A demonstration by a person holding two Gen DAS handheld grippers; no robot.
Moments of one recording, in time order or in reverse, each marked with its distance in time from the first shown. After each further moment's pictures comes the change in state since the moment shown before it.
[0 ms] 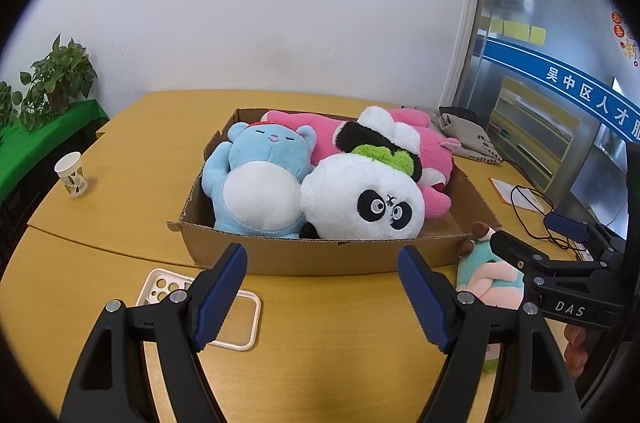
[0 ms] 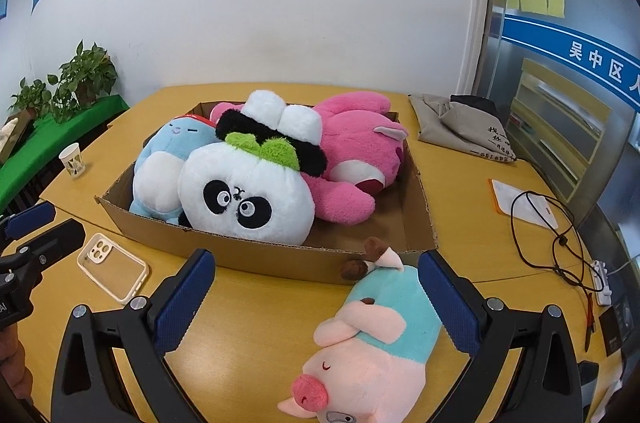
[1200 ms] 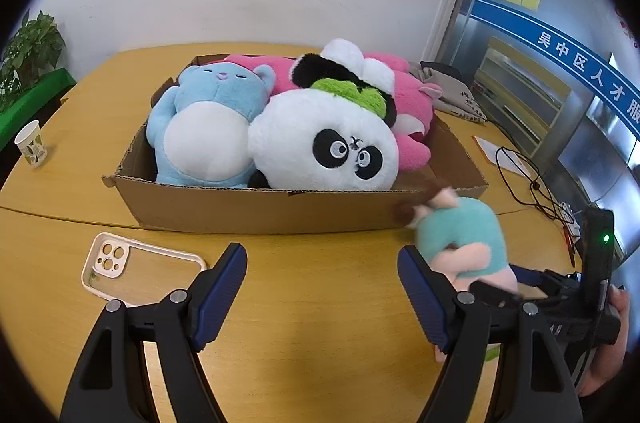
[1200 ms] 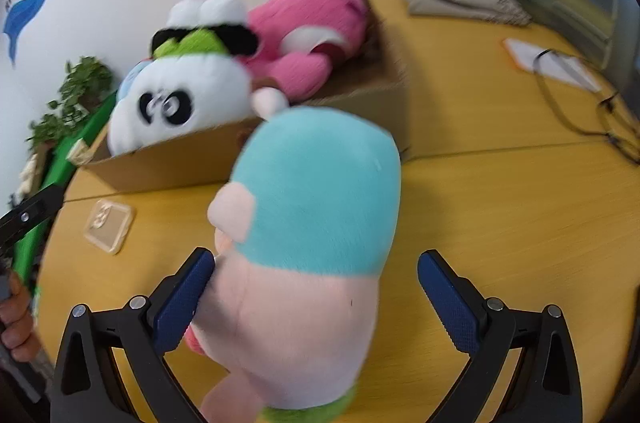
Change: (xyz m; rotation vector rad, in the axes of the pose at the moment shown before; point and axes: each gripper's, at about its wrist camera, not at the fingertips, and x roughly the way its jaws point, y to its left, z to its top) left arm 0.046 -0.030 -0.020 0.021 0.175 -0.112; right arm 0.062 -0.084 -0.086 0.237 0.272 0.244
